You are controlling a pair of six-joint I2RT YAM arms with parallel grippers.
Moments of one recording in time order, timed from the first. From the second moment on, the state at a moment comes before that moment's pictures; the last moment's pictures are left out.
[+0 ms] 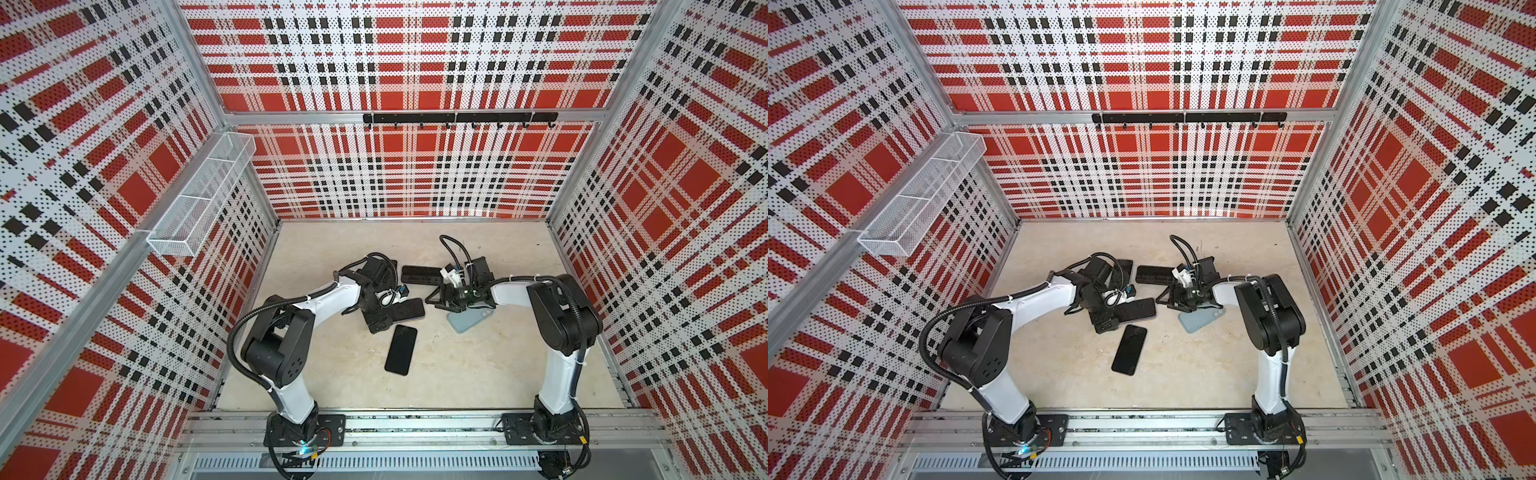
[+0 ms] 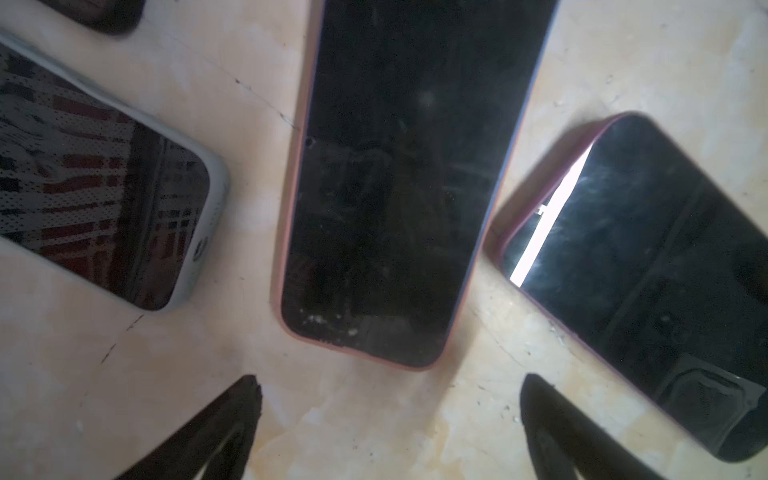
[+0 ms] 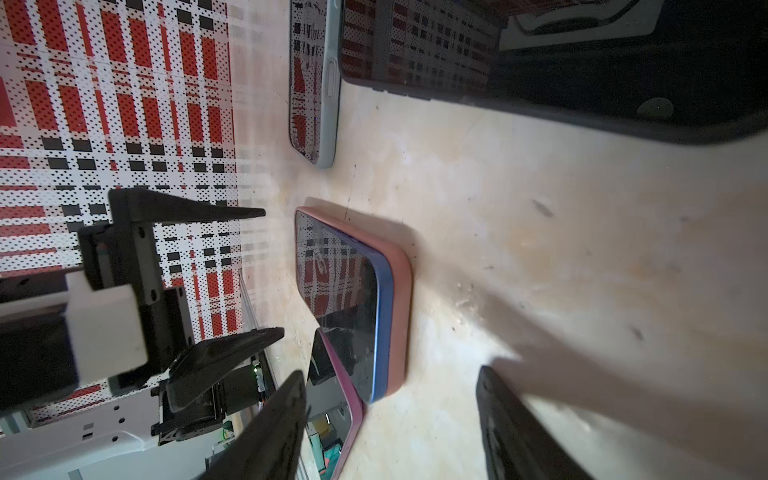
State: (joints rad) left arm -0.46 1.75 1.12 -0.69 0.15 0.72; right arm 0.35 1.96 1.03 -0.04 -0.83 0.49
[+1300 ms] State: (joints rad) left arm -0.29 1.77 0.89 -0.04 0.63 -0.69; right arm 0.45 2.00 1.05 0.04 -0.81 0.57
